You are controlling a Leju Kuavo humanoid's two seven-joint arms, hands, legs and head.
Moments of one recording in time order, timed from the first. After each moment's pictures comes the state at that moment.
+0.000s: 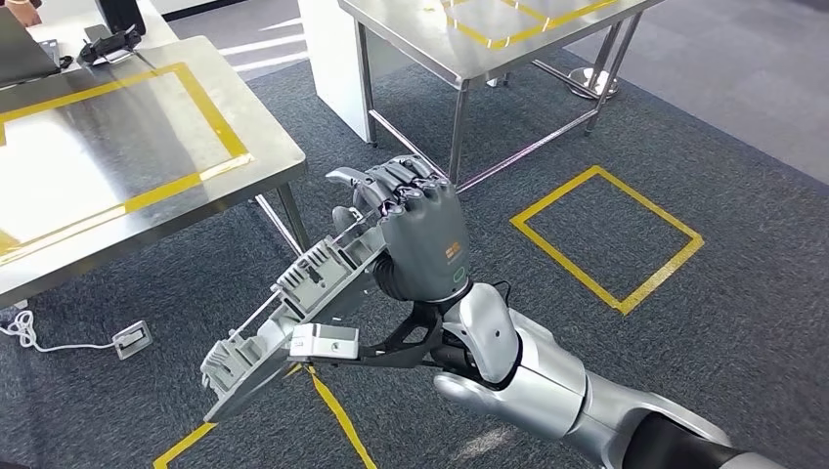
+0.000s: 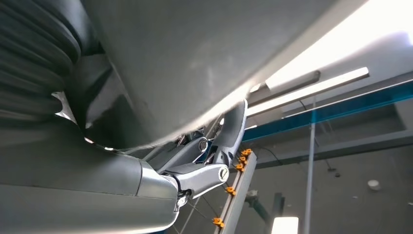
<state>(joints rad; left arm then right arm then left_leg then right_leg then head) -0.10 -0.09 0.32 -0.18 -0.88 0.05 0.06 -0.45 -0.13 0.80 -1.65 1.36 -0.40 0.16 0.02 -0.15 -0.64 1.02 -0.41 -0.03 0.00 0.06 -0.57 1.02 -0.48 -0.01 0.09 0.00</state>
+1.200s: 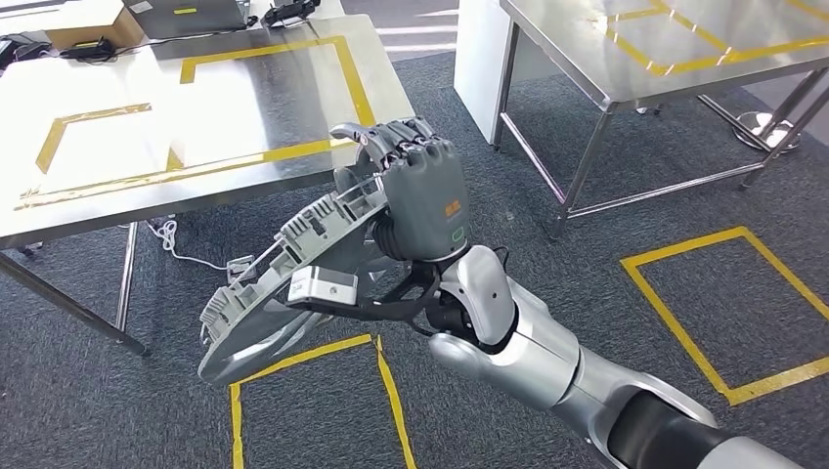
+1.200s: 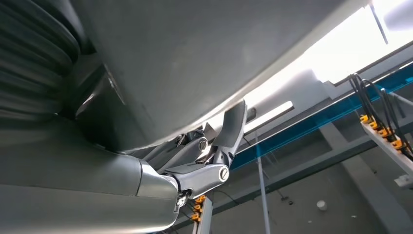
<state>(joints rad) -0.11 -0.09 0.32 -0.18 -0.92 0.05 0.12 -0.53 -0.11 0.73 -1.58 1.28 -0.38 0.13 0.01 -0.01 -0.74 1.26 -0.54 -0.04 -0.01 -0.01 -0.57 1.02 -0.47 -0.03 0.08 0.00</state>
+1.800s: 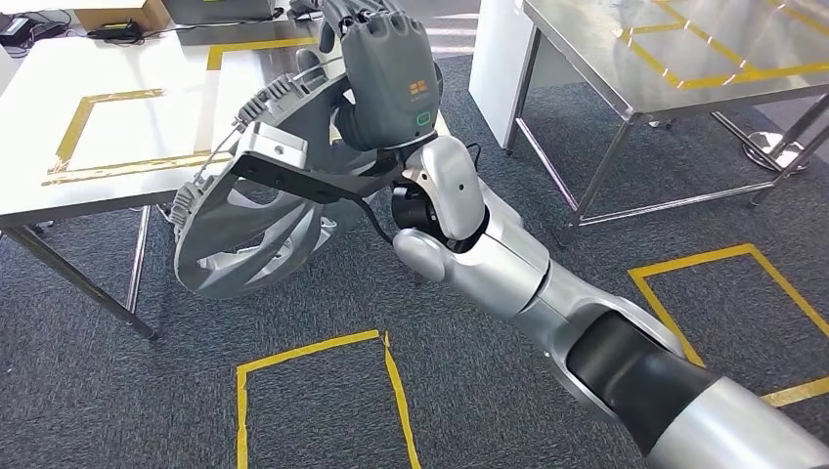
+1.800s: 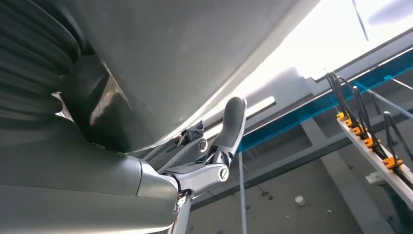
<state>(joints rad) -0.12 -0.09 0.35 -0.18 -0.90 0.06 0.12 -0.87 -0.02 0.71 -1.31 1.16 -0.35 0.11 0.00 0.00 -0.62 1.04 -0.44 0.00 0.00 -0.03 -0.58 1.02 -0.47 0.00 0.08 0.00</state>
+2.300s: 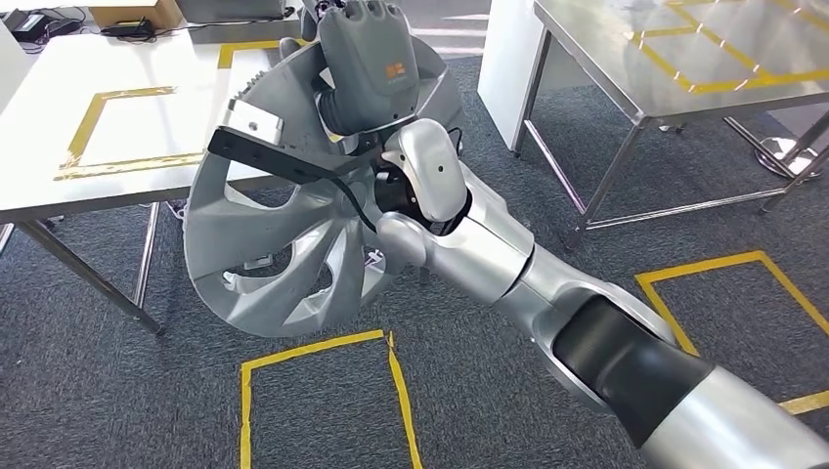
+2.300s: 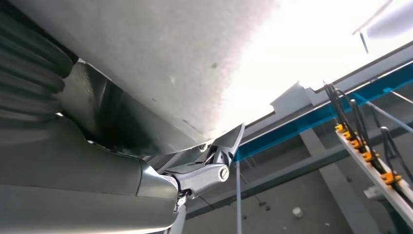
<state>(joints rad) -0.11 -0.09 0.36 -0.18 -0.90 0.07 0.13 -0.94 0.01 0.74 -1.20 1.14 -0.35 0.11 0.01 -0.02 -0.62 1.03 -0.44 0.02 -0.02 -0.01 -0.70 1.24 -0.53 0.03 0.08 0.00</state>
